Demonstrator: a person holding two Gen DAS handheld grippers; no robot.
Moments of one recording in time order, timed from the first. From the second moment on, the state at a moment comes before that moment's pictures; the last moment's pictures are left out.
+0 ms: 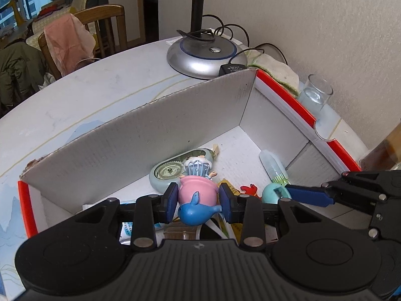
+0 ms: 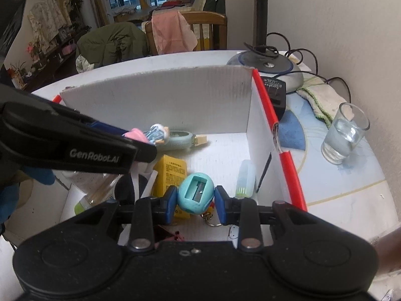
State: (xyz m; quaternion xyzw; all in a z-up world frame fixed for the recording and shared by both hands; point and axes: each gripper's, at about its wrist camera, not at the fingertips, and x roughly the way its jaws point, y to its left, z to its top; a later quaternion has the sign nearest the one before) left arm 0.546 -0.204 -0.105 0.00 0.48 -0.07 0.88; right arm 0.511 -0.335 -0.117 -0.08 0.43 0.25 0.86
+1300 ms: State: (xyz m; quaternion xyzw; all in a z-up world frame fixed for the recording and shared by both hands) left arm 0.463 -0.175 -0.044 -0.03 0.40 -0.08 0.91; right arm 0.453 -0.343 -0.057 -0.03 0.37 0.25 0.89
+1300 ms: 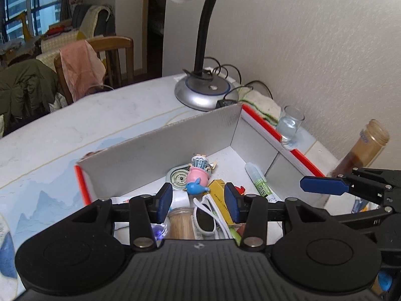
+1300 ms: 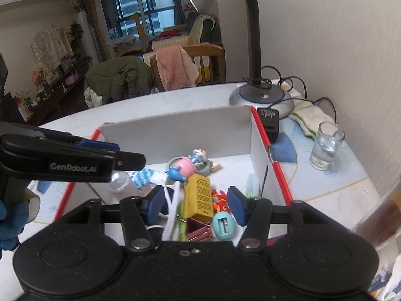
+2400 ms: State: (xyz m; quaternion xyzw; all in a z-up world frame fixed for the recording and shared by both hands) left arm 0.326 -0.130 -0.008 -0.06 0.34 -0.09 0.93; right arm 0.348 -0.335 -0.011 0.03 0.29 0.24 0.93
